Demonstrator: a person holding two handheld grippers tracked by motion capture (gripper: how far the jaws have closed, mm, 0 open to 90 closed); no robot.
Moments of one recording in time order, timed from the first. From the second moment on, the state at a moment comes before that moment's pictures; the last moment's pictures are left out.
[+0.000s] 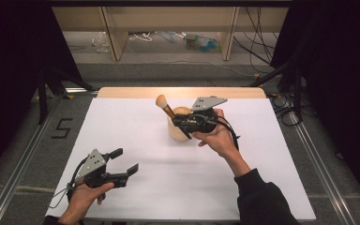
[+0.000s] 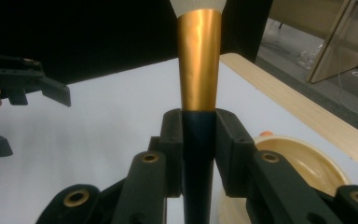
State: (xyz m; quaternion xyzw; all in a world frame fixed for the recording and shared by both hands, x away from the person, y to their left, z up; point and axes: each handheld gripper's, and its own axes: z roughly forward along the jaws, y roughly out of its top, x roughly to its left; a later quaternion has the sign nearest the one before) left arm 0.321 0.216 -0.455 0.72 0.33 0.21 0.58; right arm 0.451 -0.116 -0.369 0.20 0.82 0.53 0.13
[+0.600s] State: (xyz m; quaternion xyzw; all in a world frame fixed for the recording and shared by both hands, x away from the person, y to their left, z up) left arm 0.321 0.216 -0.455 0.71 0.33 0.22 0.58; right arm 0.464 -0.124 -0.368 0.22 0.79 0.55 0.14
